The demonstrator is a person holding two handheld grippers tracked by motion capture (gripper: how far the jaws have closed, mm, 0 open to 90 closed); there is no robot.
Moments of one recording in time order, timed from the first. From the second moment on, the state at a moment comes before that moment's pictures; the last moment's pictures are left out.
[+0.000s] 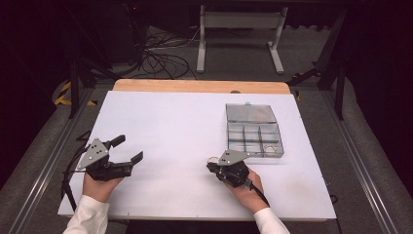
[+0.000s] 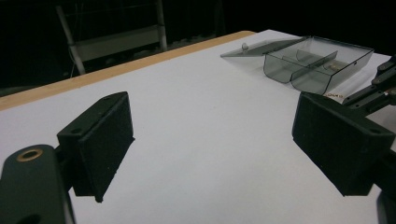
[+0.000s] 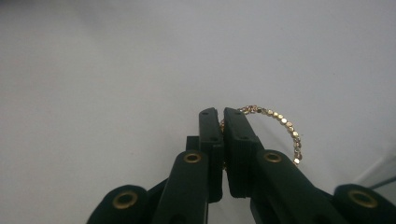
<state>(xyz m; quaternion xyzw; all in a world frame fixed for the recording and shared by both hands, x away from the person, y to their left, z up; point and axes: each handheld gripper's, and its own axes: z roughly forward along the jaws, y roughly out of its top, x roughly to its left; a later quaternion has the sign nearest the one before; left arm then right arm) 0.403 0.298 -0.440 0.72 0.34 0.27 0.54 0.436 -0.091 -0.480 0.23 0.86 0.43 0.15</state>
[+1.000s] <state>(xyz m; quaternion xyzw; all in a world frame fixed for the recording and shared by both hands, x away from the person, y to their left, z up) 0.403 0.297 -0.440 0.73 0.33 0.27 0.54 0.446 -0.137 -0.458 0.27 0.83 0.45 0.19</state>
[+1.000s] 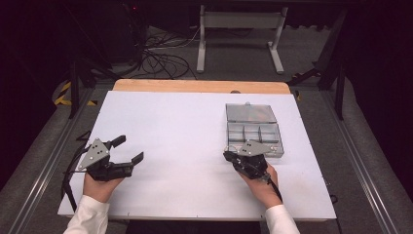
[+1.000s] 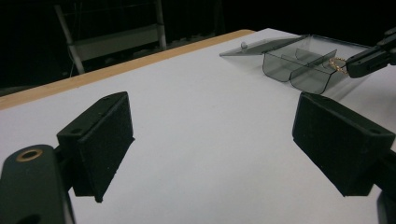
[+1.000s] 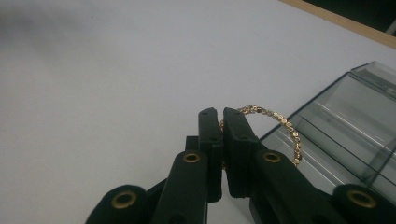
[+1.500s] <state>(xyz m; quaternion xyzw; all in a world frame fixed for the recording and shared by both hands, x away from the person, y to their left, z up) 0.402 0.296 -0.440 0.73 0.33 0.27 0.53 0.452 -0.170 -0.451 0.31 0.80 0.46 0.21</state>
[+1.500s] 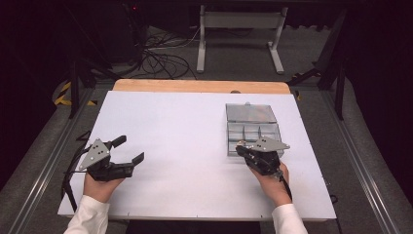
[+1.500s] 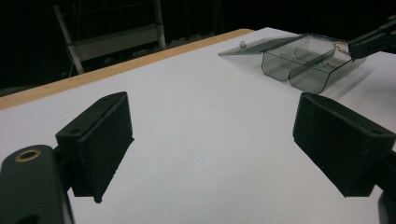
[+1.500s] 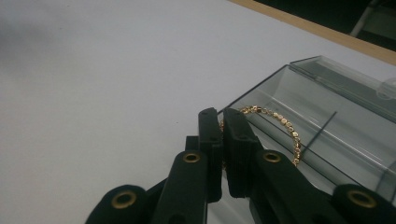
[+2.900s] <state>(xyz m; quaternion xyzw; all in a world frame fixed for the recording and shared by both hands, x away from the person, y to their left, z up) 0.402 0.295 -0.440 0.73 0.34 0.27 0.54 0.470 -0.241 -0.463 0.42 0.76 0.43 0.24</state>
